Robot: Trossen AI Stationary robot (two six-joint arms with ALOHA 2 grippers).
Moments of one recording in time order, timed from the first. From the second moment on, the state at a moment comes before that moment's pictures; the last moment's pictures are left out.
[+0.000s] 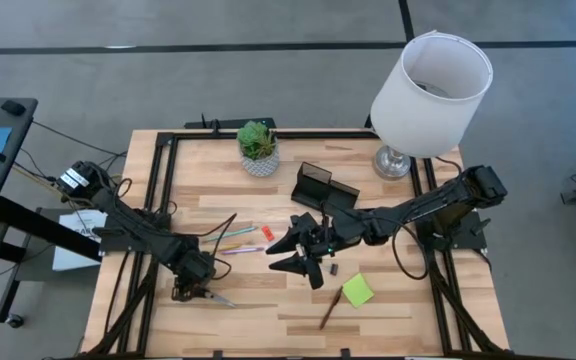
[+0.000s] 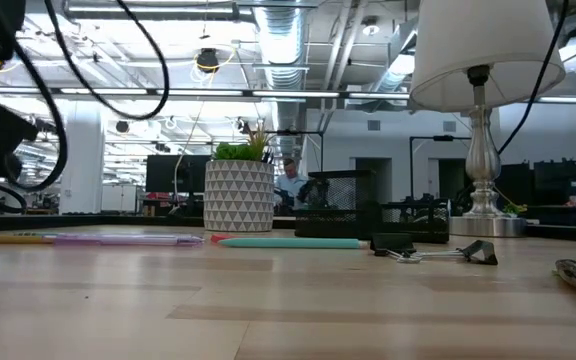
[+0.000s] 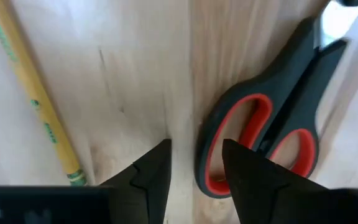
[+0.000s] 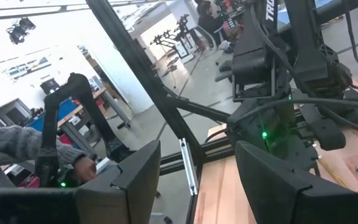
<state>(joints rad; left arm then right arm) -0.60 1.39 0.60 -0.72 0.20 -0.67 0.31 1.64 1.14 0.47 -0.02 0.50</state>
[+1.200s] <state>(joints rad) -0.57 1.40 0.84 -0.84 0.00 -0.81 0.35 1.64 1.14 0.18 0.04 0.34</state>
